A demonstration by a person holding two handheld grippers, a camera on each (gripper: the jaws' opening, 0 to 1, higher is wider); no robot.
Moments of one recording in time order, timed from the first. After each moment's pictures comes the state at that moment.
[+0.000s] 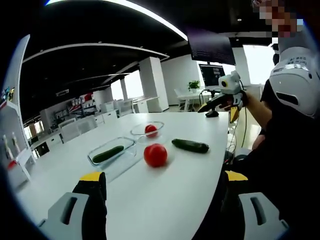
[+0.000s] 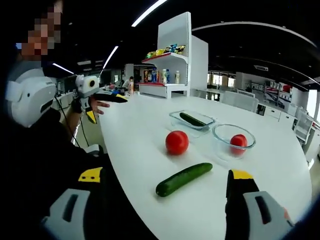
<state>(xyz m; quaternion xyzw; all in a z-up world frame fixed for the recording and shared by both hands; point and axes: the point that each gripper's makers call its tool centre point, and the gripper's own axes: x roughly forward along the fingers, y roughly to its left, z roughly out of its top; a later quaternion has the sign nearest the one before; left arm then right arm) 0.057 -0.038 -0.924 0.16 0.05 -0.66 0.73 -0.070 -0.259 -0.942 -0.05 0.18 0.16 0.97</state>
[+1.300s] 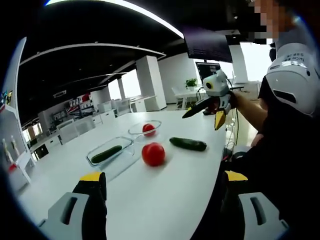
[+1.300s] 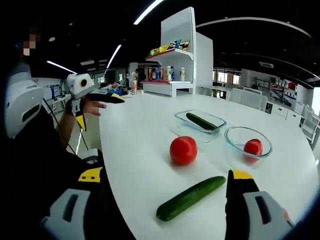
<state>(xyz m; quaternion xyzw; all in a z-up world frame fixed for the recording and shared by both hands) 0.056 -0.036 -0.926 0.17 0.05 -0.67 0.72 -0.006 -0.237 -0.954 -0.04 0.19 0.18 0.96</state>
